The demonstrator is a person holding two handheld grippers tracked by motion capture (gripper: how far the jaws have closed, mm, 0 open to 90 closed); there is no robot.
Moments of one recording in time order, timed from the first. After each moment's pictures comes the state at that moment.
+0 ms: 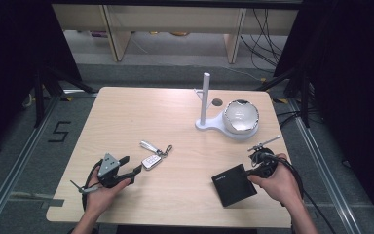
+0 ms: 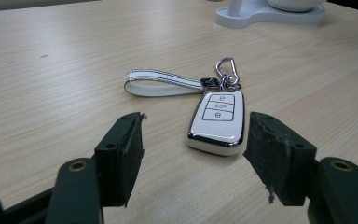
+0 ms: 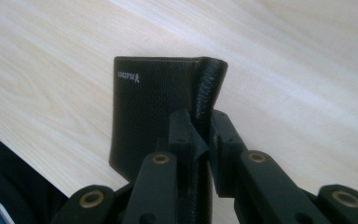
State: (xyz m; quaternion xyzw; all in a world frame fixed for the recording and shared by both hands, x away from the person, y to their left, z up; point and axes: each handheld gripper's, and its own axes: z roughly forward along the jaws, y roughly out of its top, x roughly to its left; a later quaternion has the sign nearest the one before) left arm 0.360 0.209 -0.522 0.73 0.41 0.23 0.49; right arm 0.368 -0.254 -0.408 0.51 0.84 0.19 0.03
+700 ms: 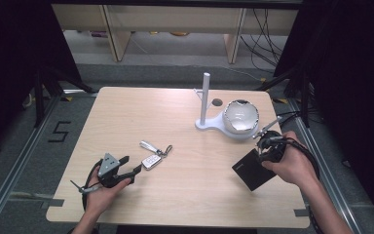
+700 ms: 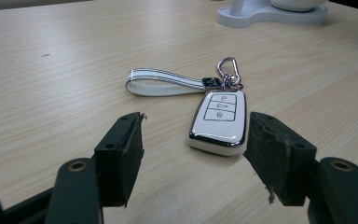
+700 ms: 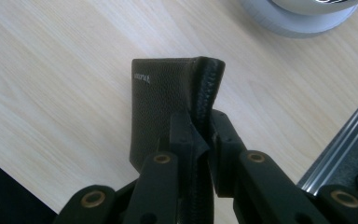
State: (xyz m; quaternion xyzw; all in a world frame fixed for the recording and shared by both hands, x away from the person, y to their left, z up) left arm 0.361 0.208 -0.522 0.73 0.42 0.23 0.50; right arm 0.388 -0.266 -0.357 0.41 0.90 0.10 0.12
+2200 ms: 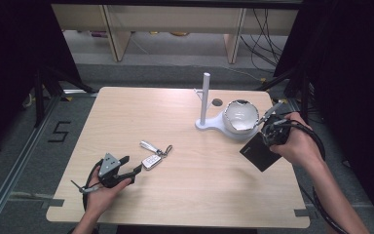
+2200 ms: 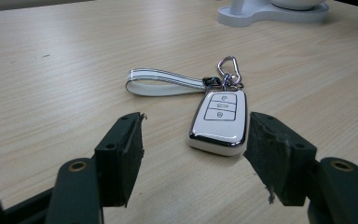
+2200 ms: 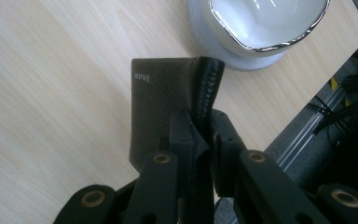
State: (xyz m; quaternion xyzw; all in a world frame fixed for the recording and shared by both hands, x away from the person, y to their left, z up) left arm 0.361 0.207 -0.522 0.73 0.42 0.23 0.49; right arm 0.418 -0.274 -0.327 0.34 0.92 0.08 0.19
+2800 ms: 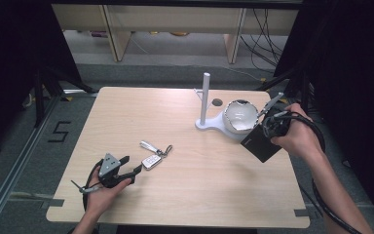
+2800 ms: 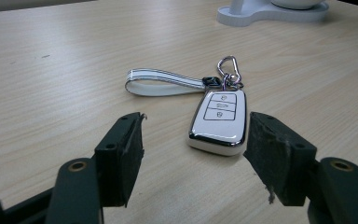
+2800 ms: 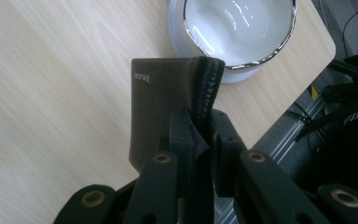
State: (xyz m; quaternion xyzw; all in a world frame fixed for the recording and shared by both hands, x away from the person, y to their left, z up) left arm 0.361 0.207 -0.522 0.73 0.41 0.24 0.49; right arm 0.432 -0.275 -0.314 0.32 0.92 0.08 0.21
